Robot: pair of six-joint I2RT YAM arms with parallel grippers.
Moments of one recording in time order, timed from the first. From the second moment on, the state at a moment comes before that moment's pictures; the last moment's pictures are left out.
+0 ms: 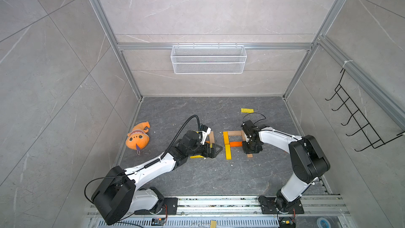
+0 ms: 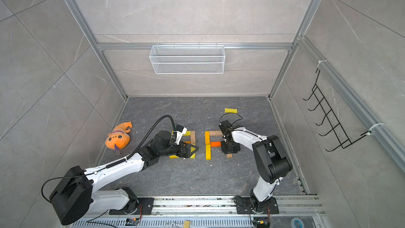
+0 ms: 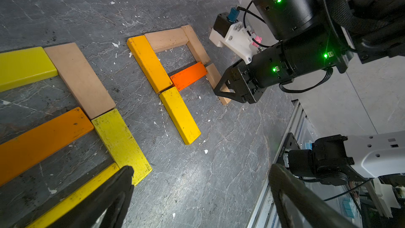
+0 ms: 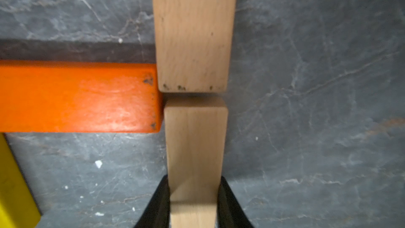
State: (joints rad) left arm -0.74 1.27 0.66 0.06 0.38 -0.51; right arm 0.40 1.72 1.02 -0.79 0.06 0.30
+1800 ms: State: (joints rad) left arm -0.74 1.26 0.66 0.06 0.38 -0.52; right arm 0.38 1.56 1.10 -0.77 0.10 0.34
